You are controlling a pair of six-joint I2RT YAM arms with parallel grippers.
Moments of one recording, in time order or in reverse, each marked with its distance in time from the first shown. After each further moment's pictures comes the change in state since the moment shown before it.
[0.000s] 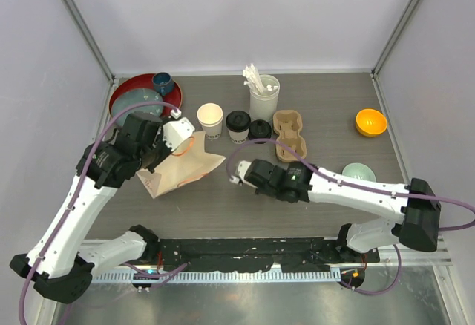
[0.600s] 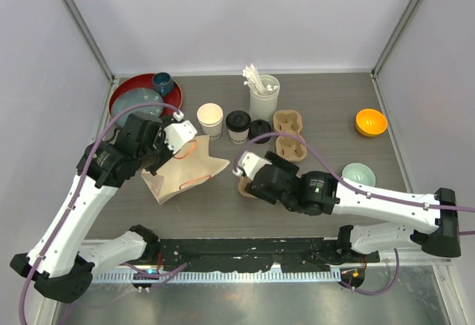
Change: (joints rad) left arm 0.006 -0.002 0.002 -0.028 0.079 0.003; right arm 0.148 -0.183 -0.091 0.124 0.128 0.006
